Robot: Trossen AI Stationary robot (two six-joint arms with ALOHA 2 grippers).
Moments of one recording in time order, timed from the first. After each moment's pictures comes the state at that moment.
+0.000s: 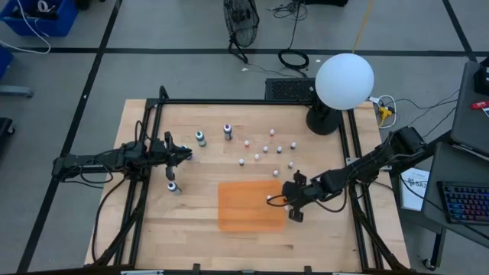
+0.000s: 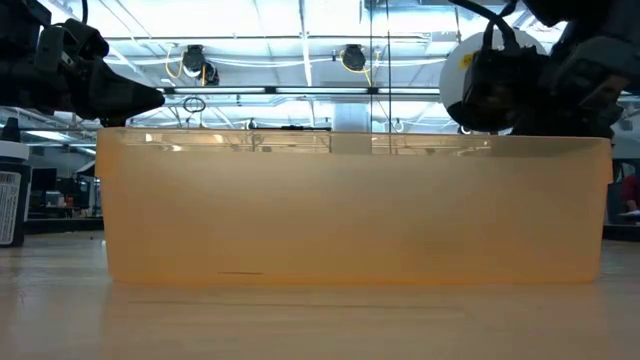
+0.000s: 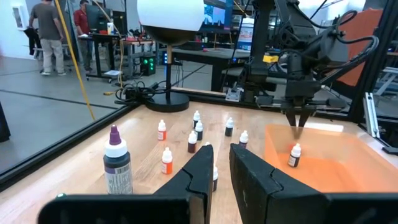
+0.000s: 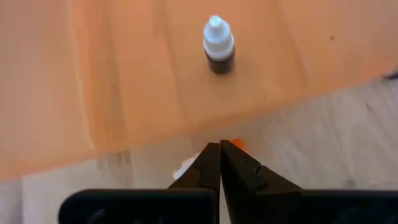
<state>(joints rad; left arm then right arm) 0.07 0.08 0.01 0.08 -0.10 -0.08 0.41 1.48 0.69 -0.22 0.15 0.63</state>
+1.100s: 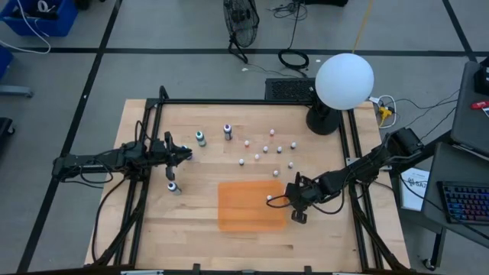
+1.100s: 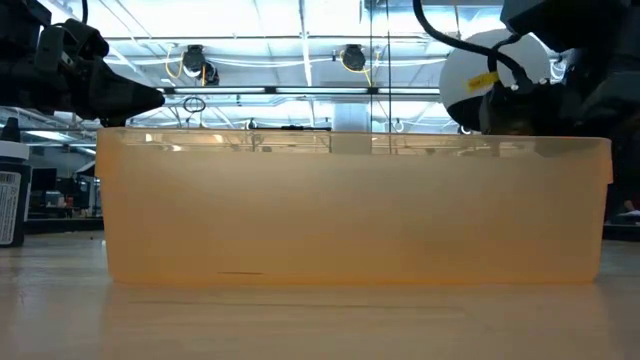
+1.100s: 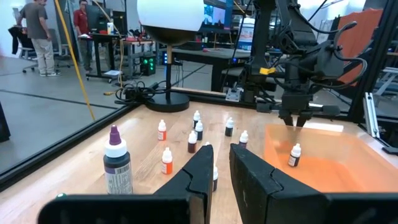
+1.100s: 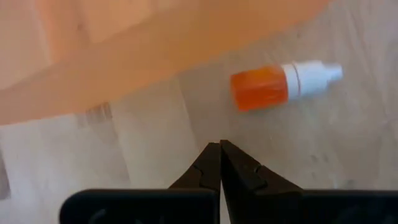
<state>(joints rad) 0.07 0.08 0.01 0.08 -0.10 -0.08 0.42 1.51 0.67 -0.30 0.04 0.75</state>
